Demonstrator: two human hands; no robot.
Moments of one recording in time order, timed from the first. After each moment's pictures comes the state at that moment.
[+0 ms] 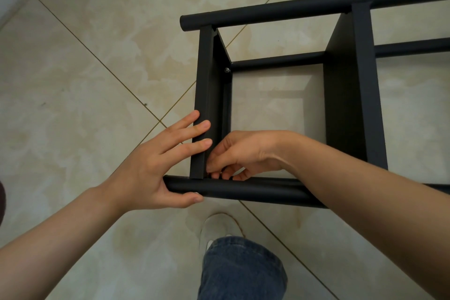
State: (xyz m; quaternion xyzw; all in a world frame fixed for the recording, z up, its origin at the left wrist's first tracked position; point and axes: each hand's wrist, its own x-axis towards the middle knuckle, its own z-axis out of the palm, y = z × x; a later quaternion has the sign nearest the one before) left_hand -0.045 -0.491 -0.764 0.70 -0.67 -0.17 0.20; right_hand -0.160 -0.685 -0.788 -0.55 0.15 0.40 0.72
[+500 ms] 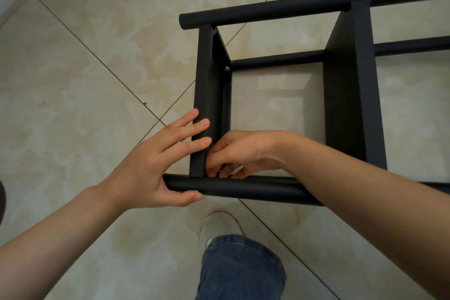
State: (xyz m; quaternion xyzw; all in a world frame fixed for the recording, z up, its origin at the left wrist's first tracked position) left_hand -0.047 -0.492 -0.763 0.70 -0.67 -0.17 0.20; right_hand -0.159 -0.682 -0.787 -0.56 0.15 0.39 0.72
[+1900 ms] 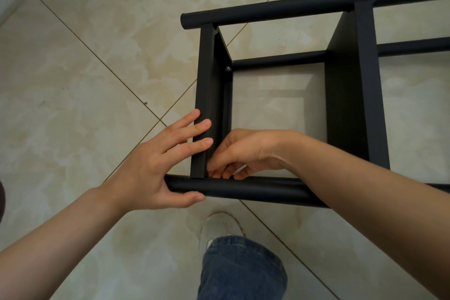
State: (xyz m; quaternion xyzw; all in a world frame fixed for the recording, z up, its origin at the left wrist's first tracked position) left_hand -0.046 -0.489 -0.767 0.70 -0.67 -0.16 0.20; right_hand -0.159 -0.686 -0.785 -0.55 0.17 0.40 0.71
